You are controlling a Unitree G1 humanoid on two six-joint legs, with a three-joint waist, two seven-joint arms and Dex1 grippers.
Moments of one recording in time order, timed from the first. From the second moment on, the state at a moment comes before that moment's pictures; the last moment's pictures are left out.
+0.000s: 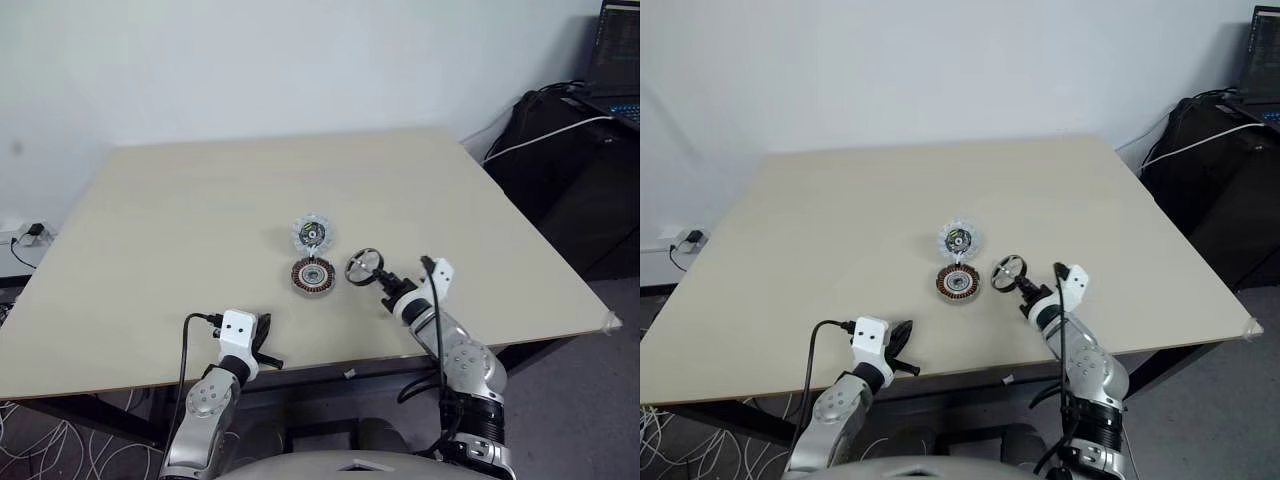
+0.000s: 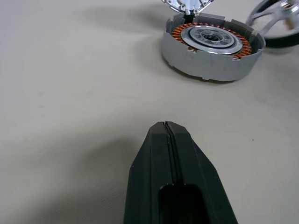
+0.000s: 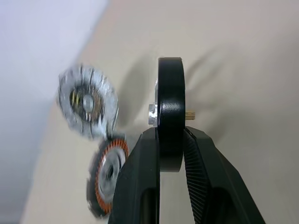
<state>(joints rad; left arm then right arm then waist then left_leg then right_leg) 0.26 0.08 -0.13 0.02 -0.05 0.04 -0.28 -0.13 0.08 -0.41 -0.03 0.78 0.77 0.03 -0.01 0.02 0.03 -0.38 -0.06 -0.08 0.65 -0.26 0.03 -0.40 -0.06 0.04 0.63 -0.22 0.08</state>
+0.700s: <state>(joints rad) 0.27 0.08 -0.13 0.02 -0.05 0.04 -0.28 -0.13 0.08 -0.25 0.08 1.18 0.89 -0.06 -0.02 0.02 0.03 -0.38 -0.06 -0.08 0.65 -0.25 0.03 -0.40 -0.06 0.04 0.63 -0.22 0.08</state>
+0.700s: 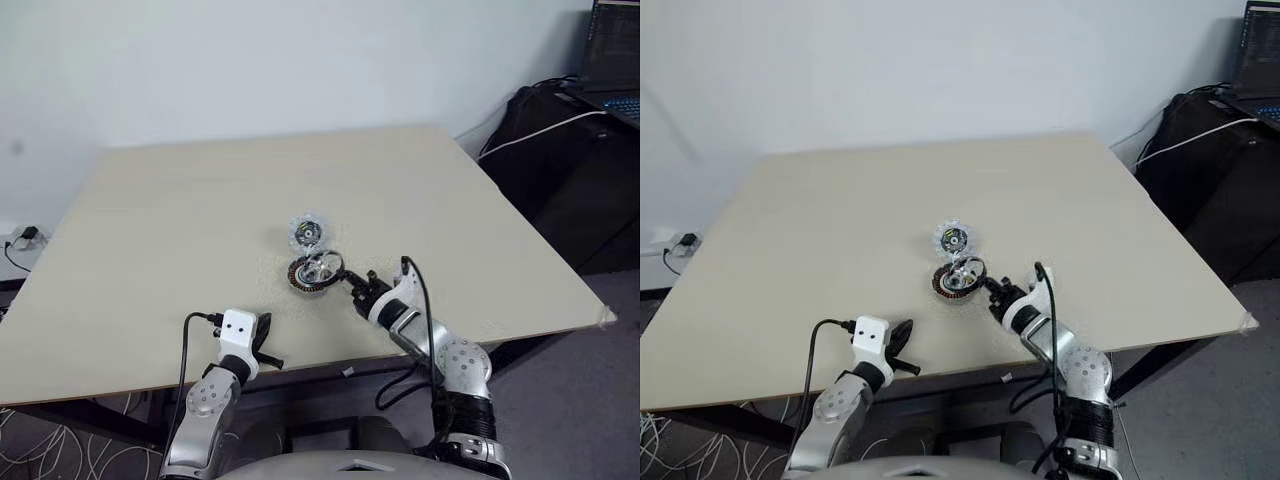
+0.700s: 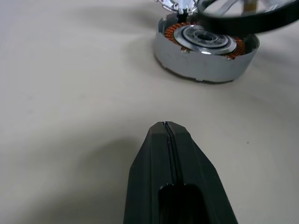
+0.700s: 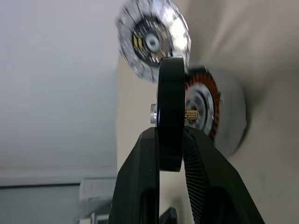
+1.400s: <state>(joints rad) 0.29 0.09 -0.13 0.00 -0.05 0.06 -0.27 -0.19 0.08 -0.19 0.17 1.18 0.81 0.03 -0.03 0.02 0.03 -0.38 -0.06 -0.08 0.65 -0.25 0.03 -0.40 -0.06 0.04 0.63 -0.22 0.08</state>
